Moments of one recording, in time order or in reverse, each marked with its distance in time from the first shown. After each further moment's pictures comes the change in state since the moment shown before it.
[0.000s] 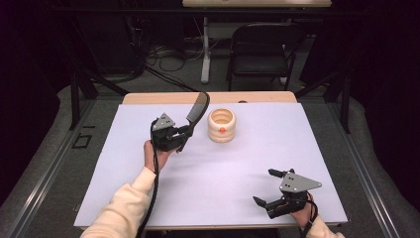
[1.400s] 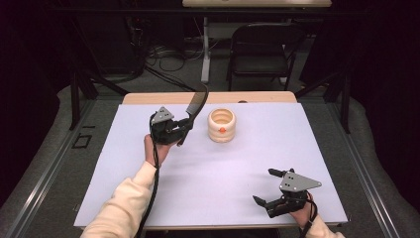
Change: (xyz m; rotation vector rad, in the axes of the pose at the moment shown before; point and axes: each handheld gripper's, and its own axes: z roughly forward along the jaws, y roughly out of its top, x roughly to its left) left arm 0.007 0.014 0.003 -0.037 0.002 -0.009; right arm -0.001 0.000 0.001 0.002 0.000 0.004
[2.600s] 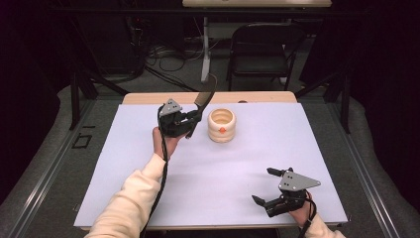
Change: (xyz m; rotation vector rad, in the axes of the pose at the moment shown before) left arm -0.012 0.031 0.016 -0.060 -0.013 0.010; right arm -0.001 0.002 0.002 -0.009 0.010 -0.007
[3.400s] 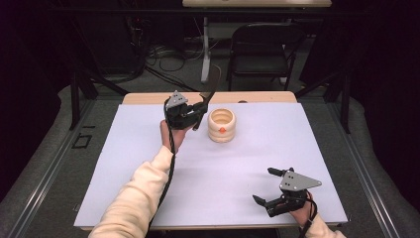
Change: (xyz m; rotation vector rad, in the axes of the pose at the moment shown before) left arm 0.002 0.013 0.024 -0.057 0.001 -0.019; right arm -0.001 0.000 -0.001 -0.004 -0.003 0.002
